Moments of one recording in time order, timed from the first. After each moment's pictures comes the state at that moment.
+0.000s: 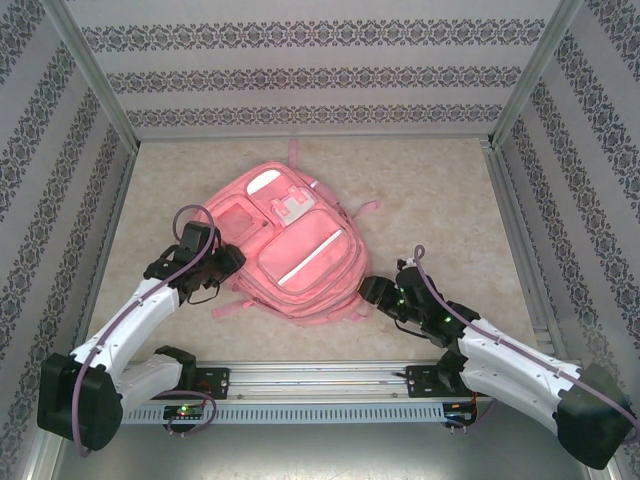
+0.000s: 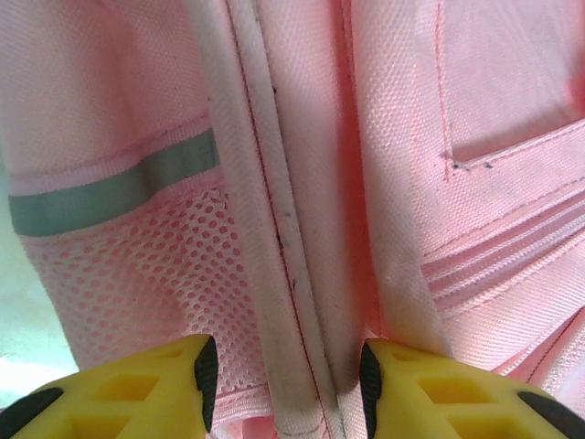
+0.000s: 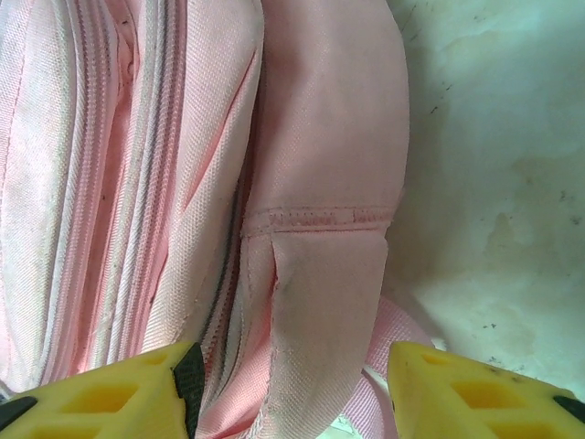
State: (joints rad) left arm -0.25 1.04 0.65 -0.54 0.10 -0.92; right arm 0.69 0.80 0.26 -0.13 -0.09 1.14
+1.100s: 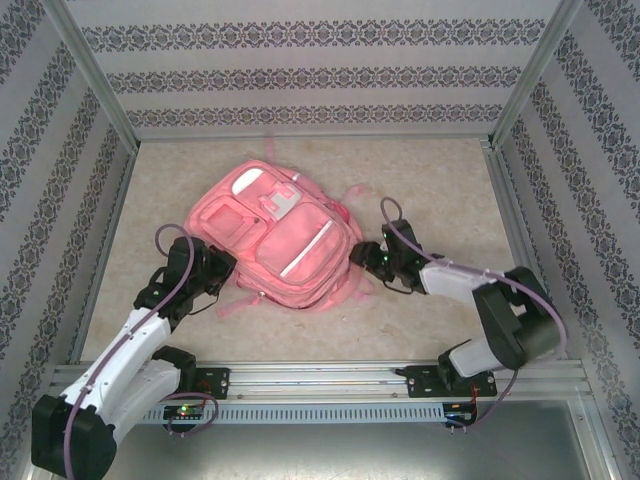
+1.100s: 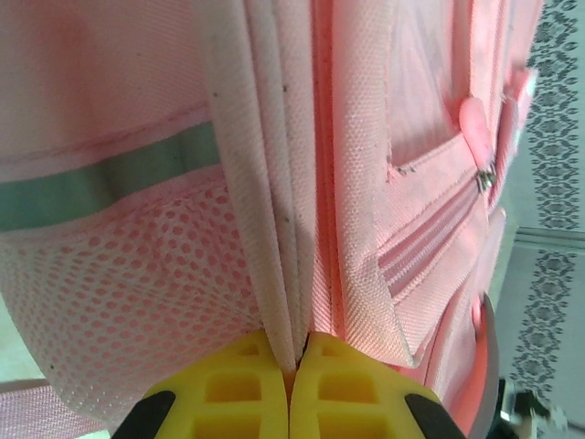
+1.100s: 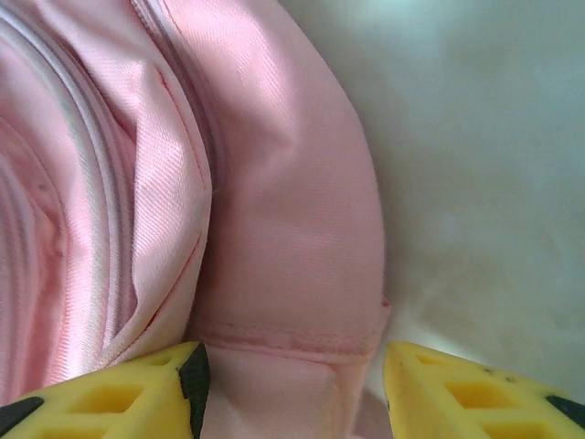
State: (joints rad) left arm -0.25 0.80 0.48 -0.35 0.13 -1.20; right arm 0.41 1.50 0.62 0.06 -0.29 0.91
